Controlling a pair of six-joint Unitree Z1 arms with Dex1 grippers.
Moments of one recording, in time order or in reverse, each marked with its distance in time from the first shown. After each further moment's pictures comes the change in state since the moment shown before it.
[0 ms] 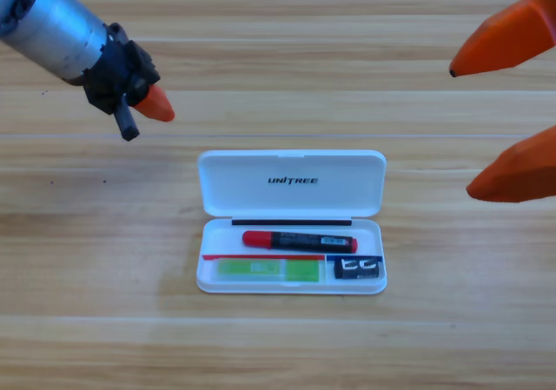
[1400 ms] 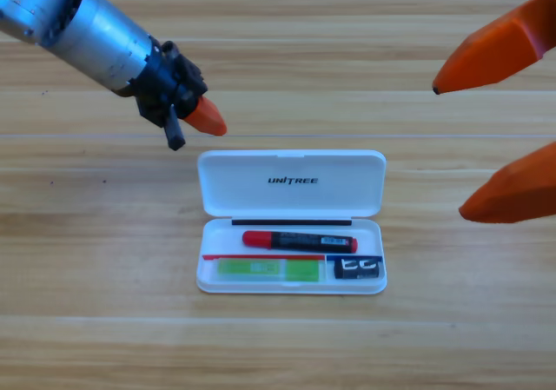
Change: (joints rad) arm 0 -0.025 0.100 -0.049 -0.044 -0.187 -0.006; arm 1 0.000 0.021 0.000 0.001 0.056 -0.029
